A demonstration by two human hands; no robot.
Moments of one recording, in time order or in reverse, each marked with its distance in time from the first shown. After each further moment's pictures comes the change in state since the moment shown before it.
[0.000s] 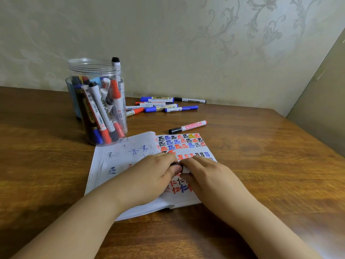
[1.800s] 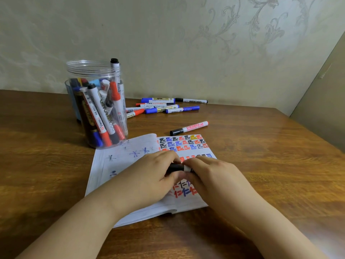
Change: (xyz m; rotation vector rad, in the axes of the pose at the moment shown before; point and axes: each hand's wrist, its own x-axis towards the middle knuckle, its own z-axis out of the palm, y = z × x) left_hand -0.003 0.004 -0.007 0.041 0.041 0.014; right_hand 0.007 0.000 -0.011 0.028 -0.117 0.062
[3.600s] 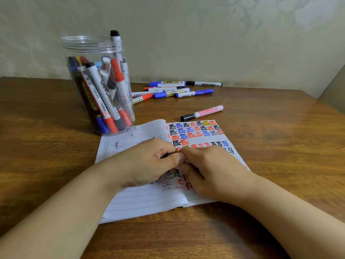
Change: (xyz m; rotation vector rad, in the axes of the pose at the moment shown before) left_hand 0.004 -0.020 -0.006 -0.434 -0.218 -0.224; right_hand 0.025 0.000 0.021 0.307 -0.105 -0.144
